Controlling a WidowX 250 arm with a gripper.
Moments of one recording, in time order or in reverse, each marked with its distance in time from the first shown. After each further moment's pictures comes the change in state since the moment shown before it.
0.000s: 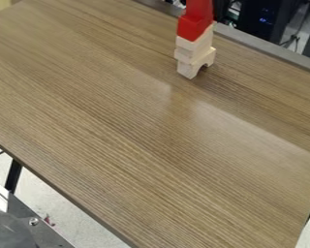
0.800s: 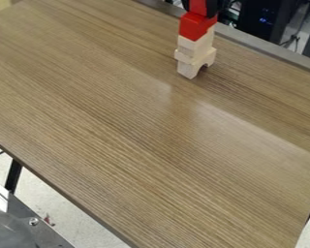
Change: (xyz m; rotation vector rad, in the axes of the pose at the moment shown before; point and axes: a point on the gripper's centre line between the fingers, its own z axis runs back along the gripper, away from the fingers) arm 0.003 0.006 -0.005 -0.054 0.006 0.043
